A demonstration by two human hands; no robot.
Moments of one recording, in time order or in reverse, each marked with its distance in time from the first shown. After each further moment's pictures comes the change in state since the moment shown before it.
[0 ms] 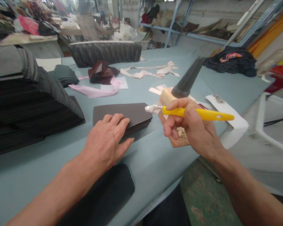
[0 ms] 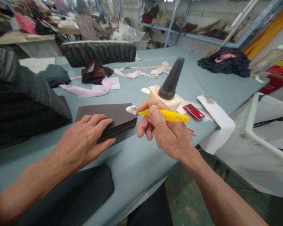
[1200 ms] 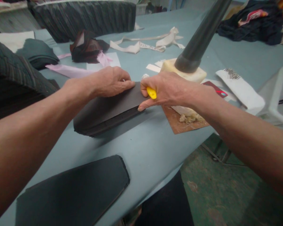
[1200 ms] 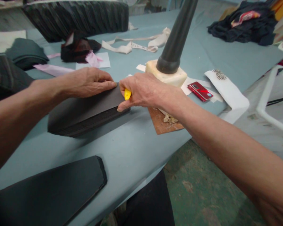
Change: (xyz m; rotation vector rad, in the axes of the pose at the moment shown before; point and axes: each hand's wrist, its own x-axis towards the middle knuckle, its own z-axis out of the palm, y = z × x) left_hand 0.147 -0.040 -0.004 -0.182 -0.120 0.131; right_hand 0.095 0.027 -0.006 -1.276 -0.589 -0.047
